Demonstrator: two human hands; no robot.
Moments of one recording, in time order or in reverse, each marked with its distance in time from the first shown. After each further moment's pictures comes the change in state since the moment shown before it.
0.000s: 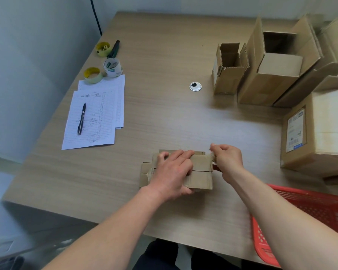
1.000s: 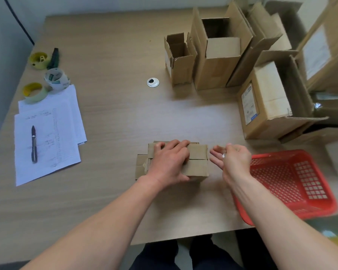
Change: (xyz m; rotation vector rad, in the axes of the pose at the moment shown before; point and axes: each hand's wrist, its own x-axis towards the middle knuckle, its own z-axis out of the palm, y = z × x) left_hand 0.048 0.022 0.003 -0.068 -0.006 0.246; right_hand -0.041 0.025 -0.056 0.519 0.371 -0.028
